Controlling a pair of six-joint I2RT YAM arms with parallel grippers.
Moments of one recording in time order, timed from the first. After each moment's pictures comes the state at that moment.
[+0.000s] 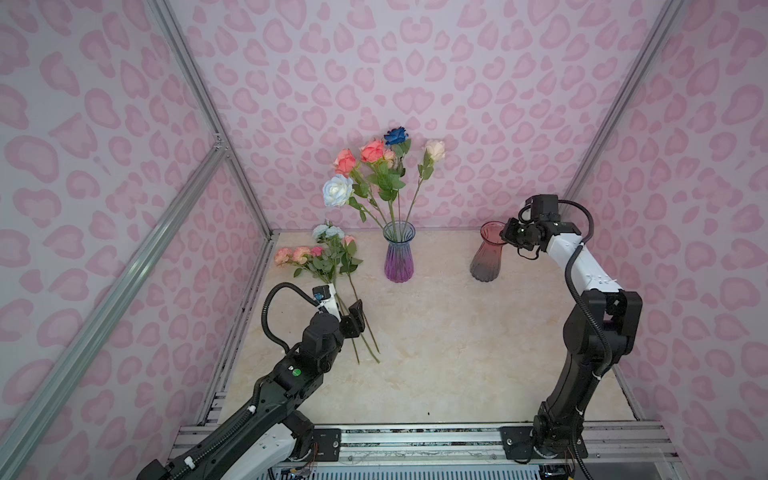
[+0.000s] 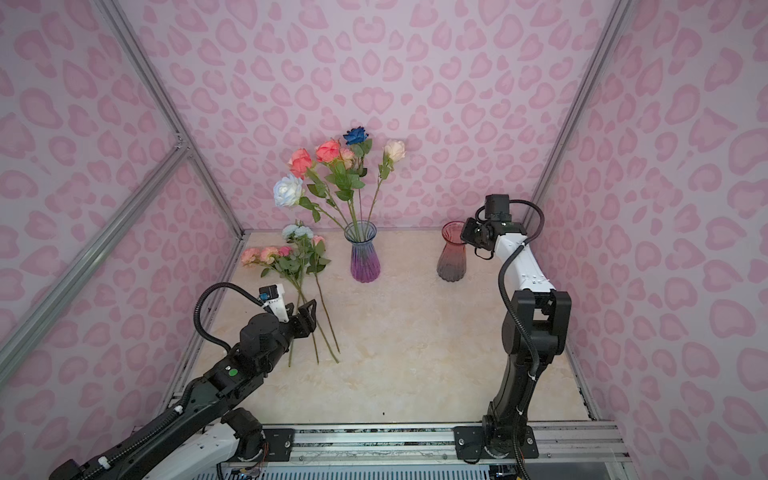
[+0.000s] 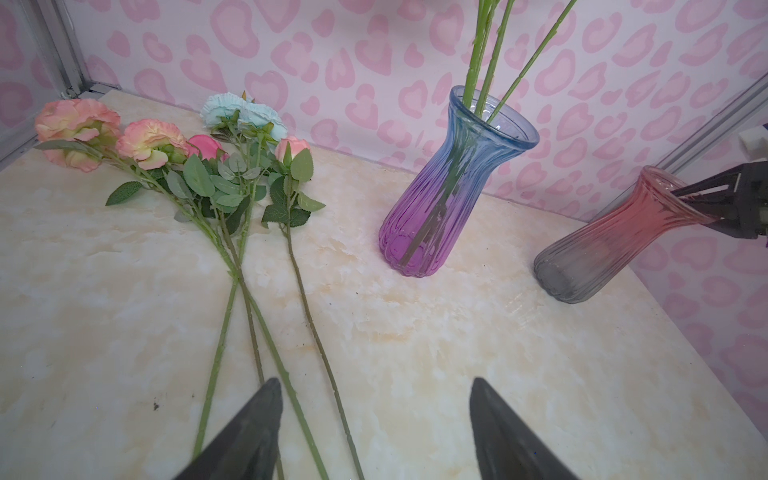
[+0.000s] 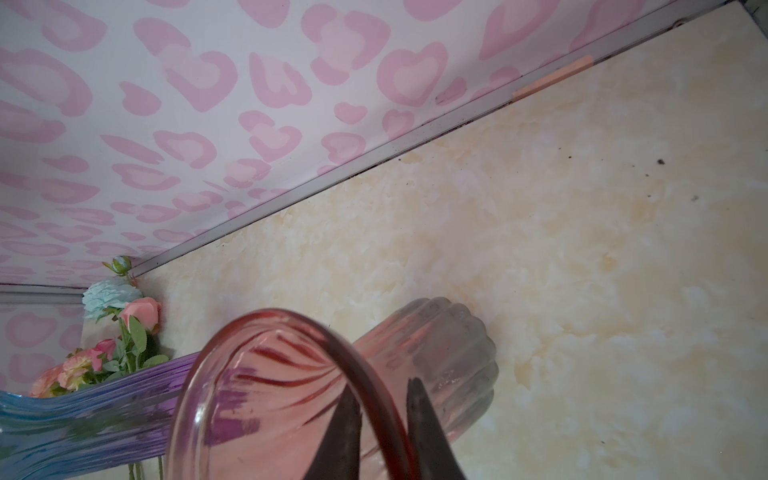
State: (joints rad) left arm -0.60 0.78 0.49 -0.04 -0.36 -0.50; right arm -0.03 1.93 1.76 -0.62 -0.22 0.42
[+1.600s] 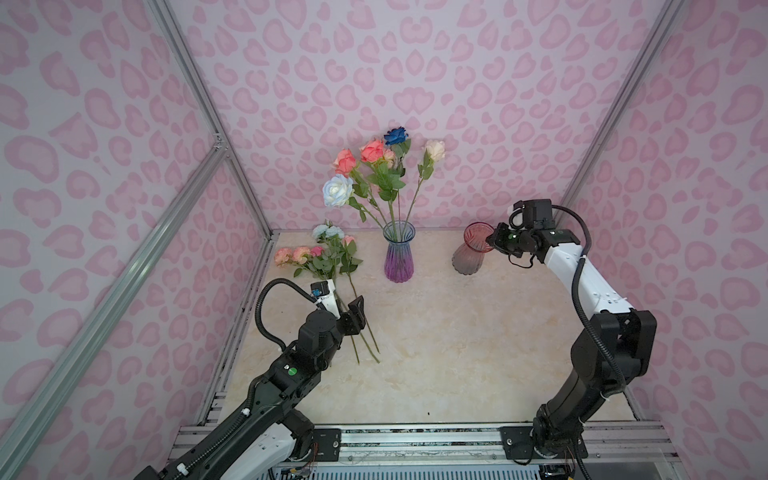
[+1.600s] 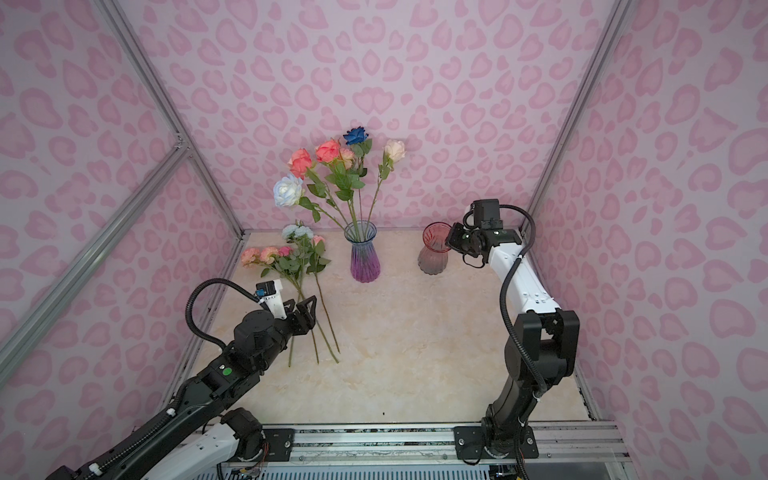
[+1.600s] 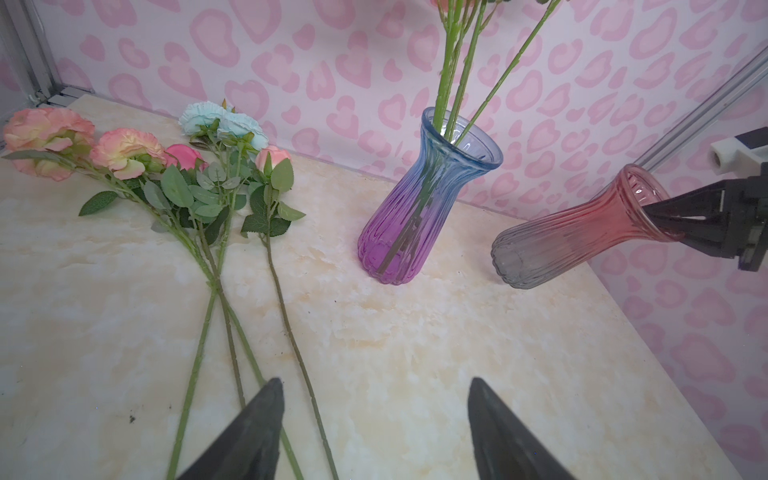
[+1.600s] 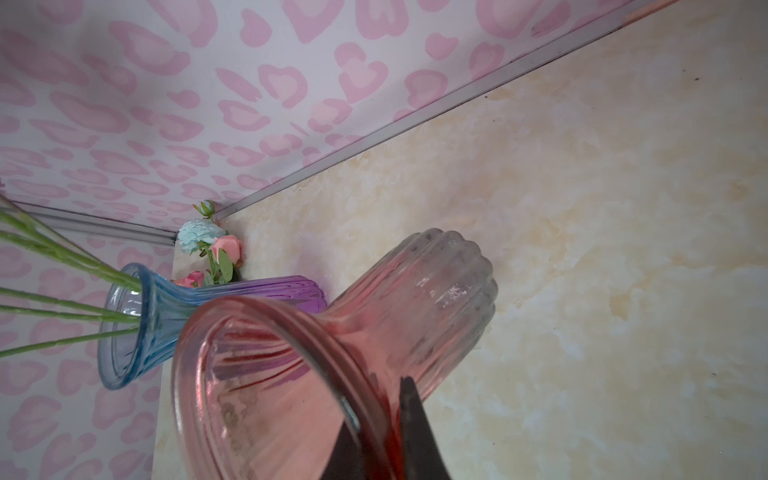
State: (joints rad) left arm -0.60 0.75 0.54 -0.09 -0.32 -0.52; right arm 0.09 1.73 1.60 -0.62 -0.31 0.50
